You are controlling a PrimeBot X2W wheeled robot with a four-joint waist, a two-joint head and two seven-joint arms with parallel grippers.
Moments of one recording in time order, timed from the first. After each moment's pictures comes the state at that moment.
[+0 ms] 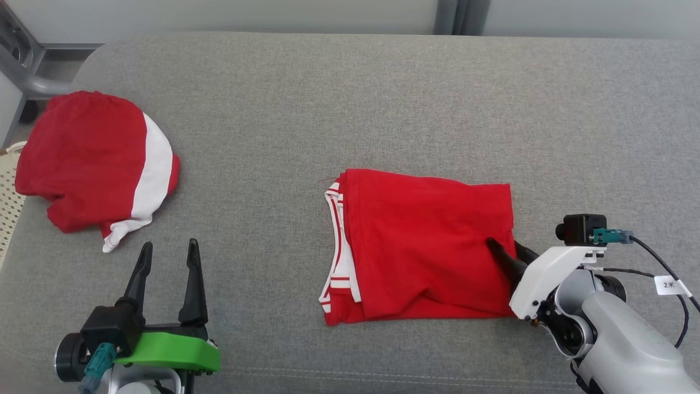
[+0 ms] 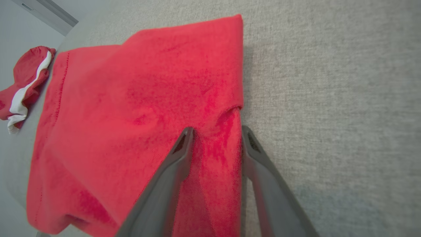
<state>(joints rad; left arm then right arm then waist) -0.06 0.05 0.01 0.18 -0.18 -0.10 -0.26 -0.44 -0.28 0.47 0.66 0.85 0.13 0.04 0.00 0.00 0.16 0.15</state>
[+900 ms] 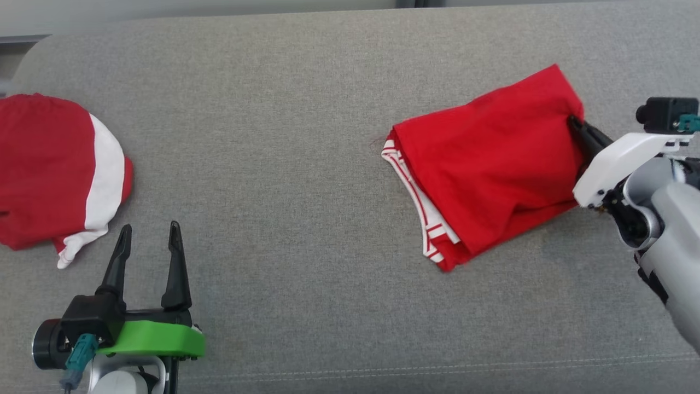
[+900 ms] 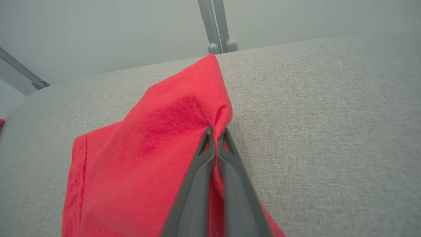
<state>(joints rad) -0.08 0.05 0.05 0.14 -0.15 -0.11 -0.26 -0.75 -0.43 0.48 0.76 0.84 0.13 -0.03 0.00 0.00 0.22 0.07</state>
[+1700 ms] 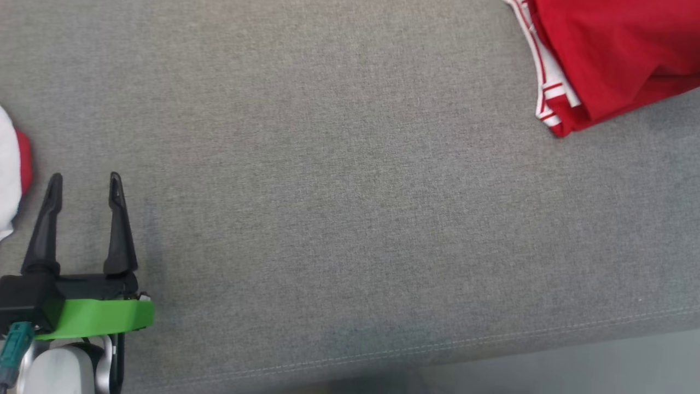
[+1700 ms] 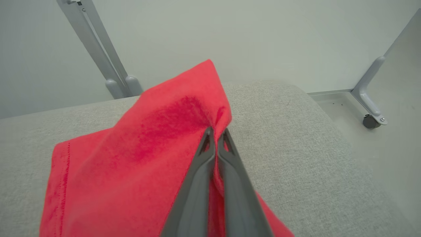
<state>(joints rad) -0.14 0.13 0.11 -0.02 -0.10 -0.12 -0.26 -1.10 -0.61 0.44 0.95 0.82 0.13 -0.08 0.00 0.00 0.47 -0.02</state>
